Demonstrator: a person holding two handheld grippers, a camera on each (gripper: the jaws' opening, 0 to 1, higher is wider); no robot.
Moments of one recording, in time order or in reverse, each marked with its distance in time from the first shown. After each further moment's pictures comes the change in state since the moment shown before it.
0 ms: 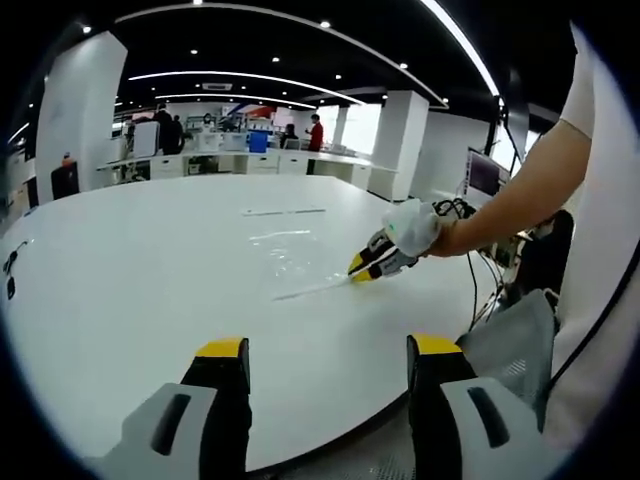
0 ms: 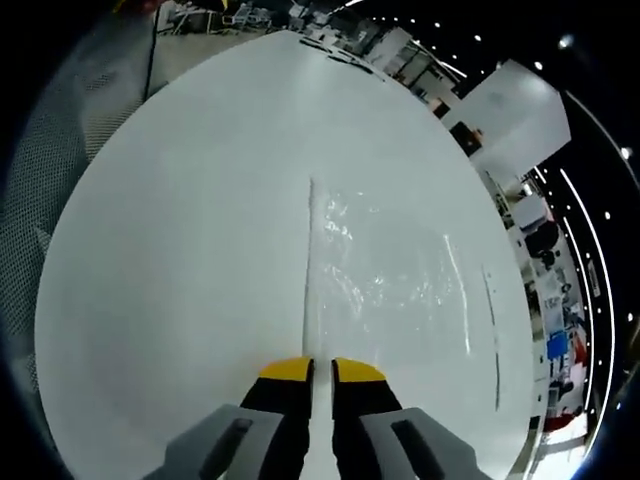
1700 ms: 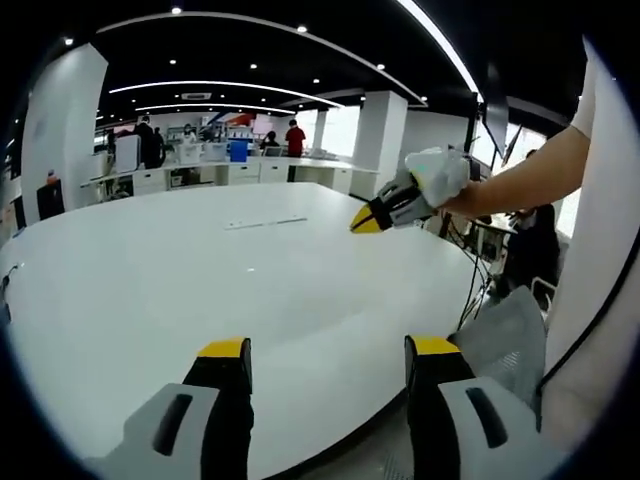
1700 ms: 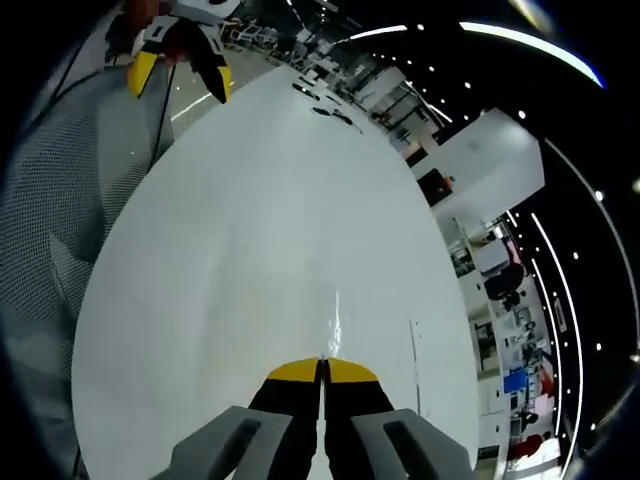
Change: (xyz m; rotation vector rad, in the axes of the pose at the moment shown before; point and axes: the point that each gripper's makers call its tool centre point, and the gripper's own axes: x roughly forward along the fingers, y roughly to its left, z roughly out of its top) left arm -0.002 -0.014 0.019 0.071 -0.019 -0.075; right arm -0.117 -0.043 0.048 -0.117 -0.154 -0.163
